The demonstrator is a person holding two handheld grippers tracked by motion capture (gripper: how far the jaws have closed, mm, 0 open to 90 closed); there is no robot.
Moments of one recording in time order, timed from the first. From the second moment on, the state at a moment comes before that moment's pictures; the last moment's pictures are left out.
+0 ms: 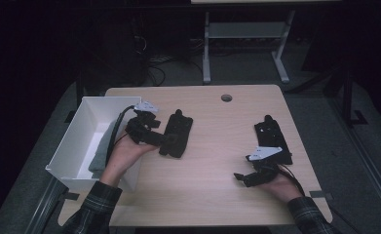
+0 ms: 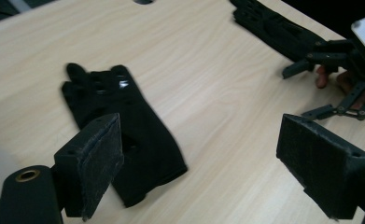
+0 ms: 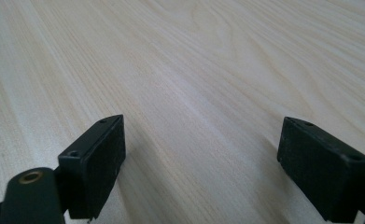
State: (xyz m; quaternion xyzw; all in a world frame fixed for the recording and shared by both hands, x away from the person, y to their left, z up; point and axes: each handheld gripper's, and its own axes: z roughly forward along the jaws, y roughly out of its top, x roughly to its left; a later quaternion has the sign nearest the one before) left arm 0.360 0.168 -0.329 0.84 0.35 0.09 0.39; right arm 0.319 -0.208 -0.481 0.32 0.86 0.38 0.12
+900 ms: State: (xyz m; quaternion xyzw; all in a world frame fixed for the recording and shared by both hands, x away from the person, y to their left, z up) left arm 0.318 0.132 -0.442 0.89 0.29 0.06 0.34; right arm 0.323 -0.209 -0.469 0.33 0.85 0.38 0.13
